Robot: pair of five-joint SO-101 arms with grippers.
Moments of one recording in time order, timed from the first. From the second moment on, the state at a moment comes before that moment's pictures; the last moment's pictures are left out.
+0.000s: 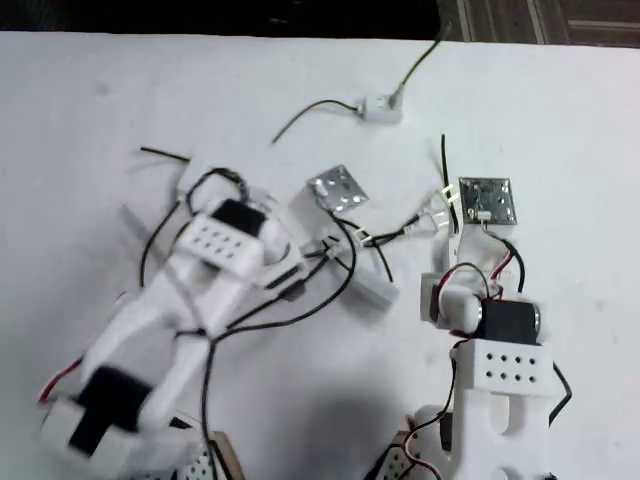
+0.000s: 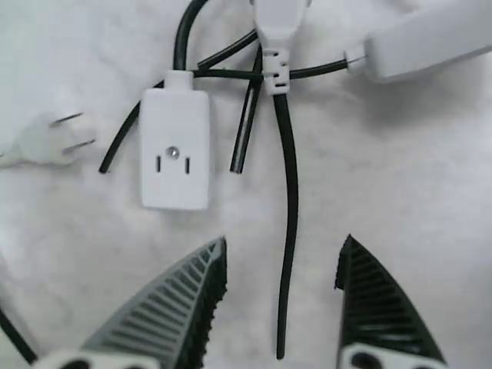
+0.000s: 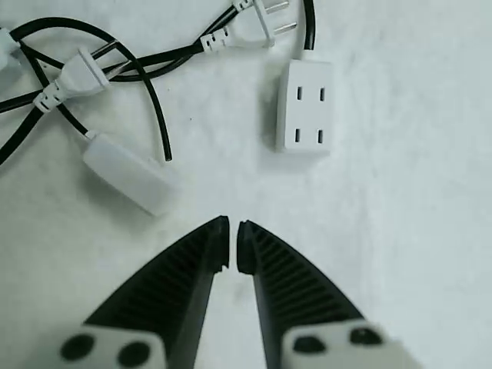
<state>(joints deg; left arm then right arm) 21.0 -6.1 28.2 65.6 -29.2 3.1 -55.1 54.1 72.2 6.2</state>
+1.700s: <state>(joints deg) 4.7 -3.6 6.3 74.0 -26.9 3.6 -55.1 54.4 71.5 6.2</state>
